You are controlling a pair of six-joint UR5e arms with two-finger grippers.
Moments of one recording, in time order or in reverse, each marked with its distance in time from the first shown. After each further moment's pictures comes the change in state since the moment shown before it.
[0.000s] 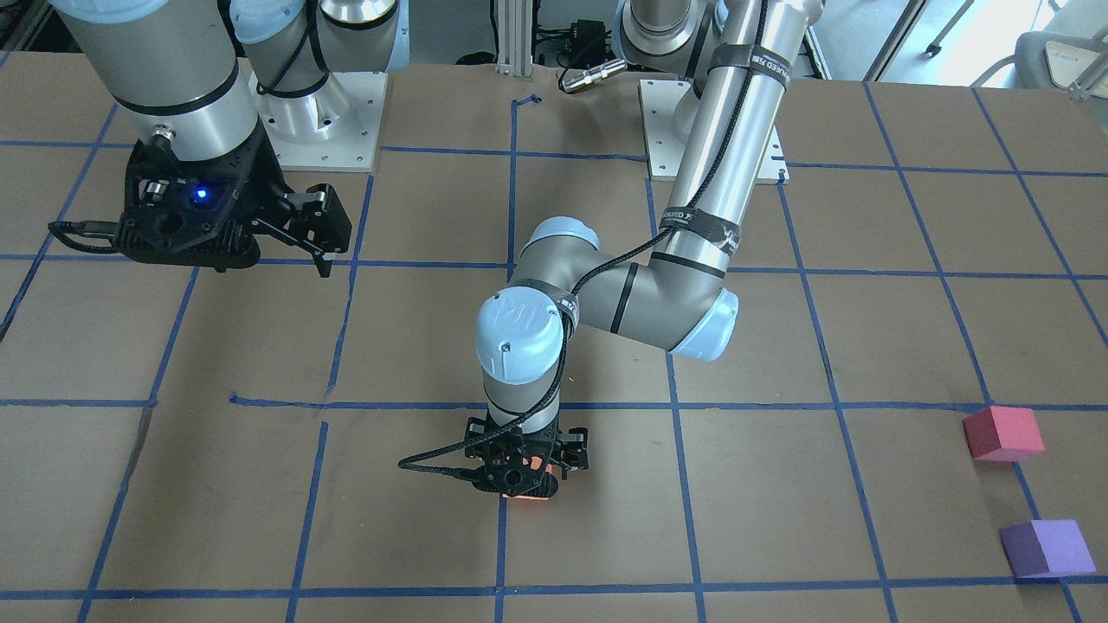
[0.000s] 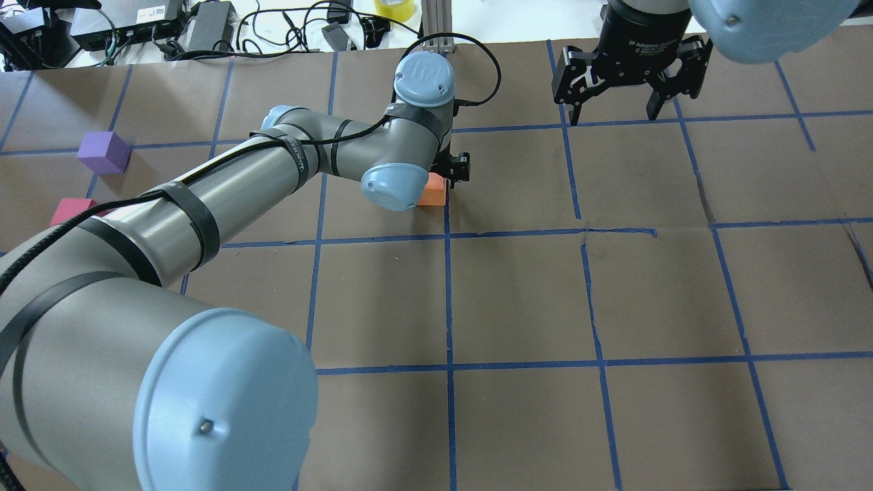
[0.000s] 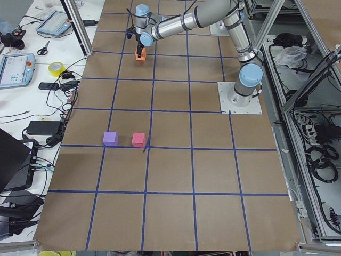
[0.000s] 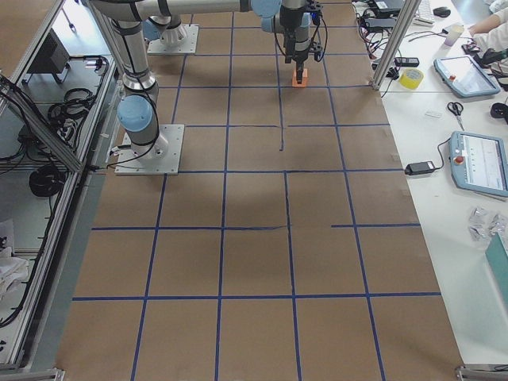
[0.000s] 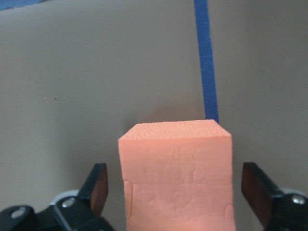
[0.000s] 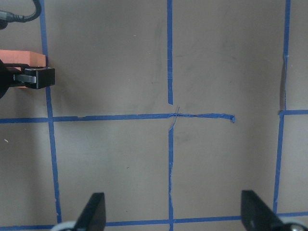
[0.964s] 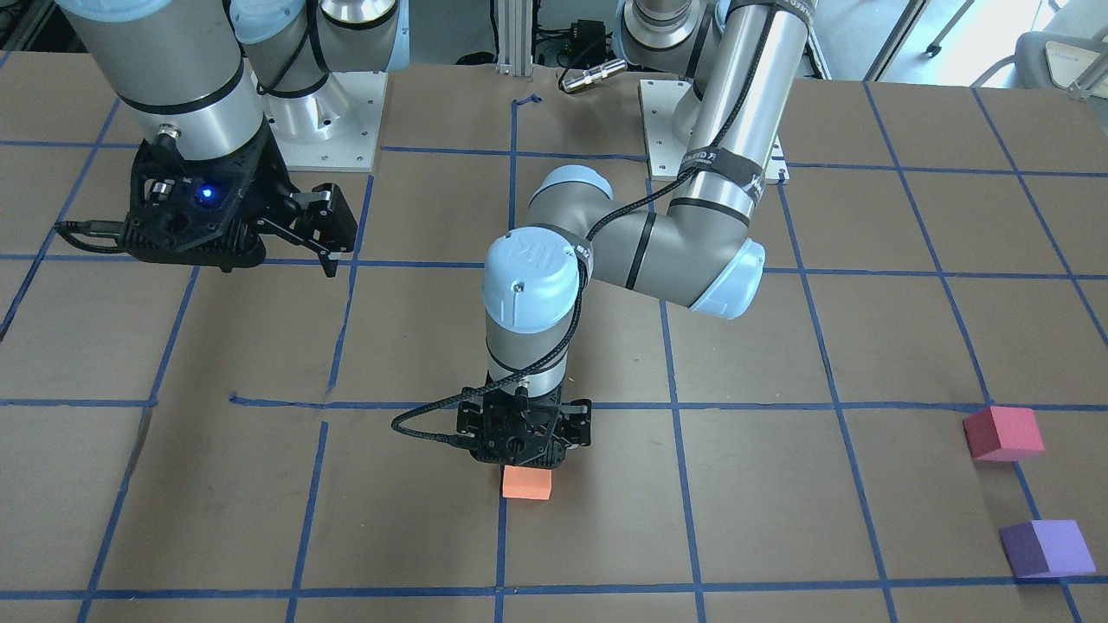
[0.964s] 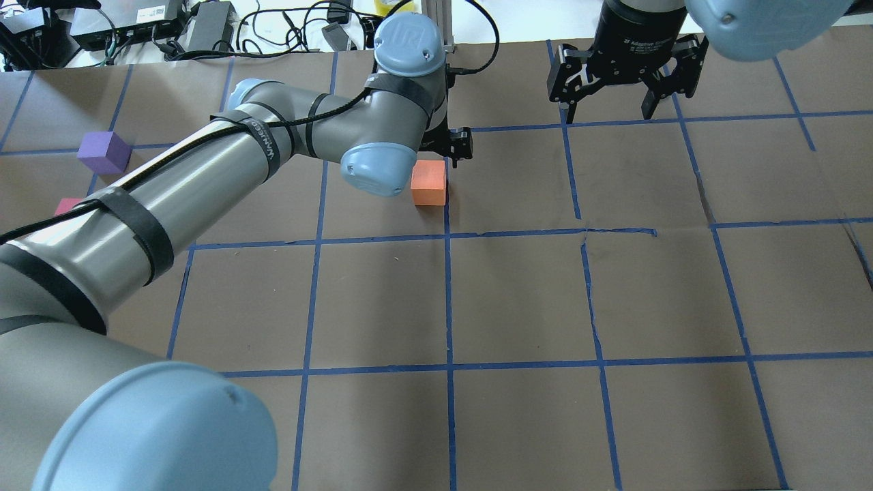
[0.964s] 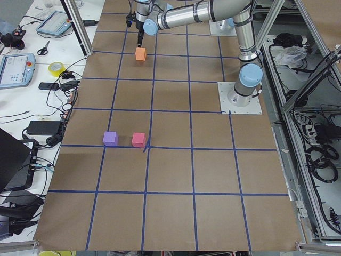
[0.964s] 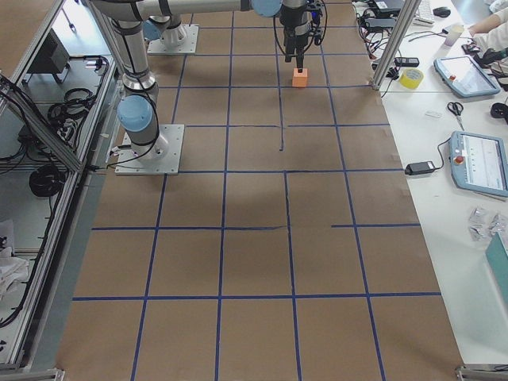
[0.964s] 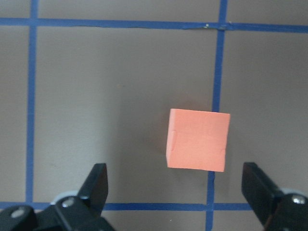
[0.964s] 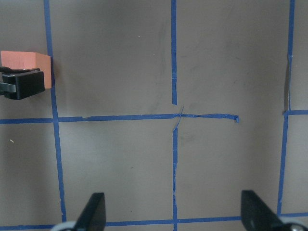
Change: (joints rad) left arm 0.000 0.094 -0.004 -0.048 -0.040 -0.001; right arm 0.004 0.002 -0.007 0.004 0.008 0.007
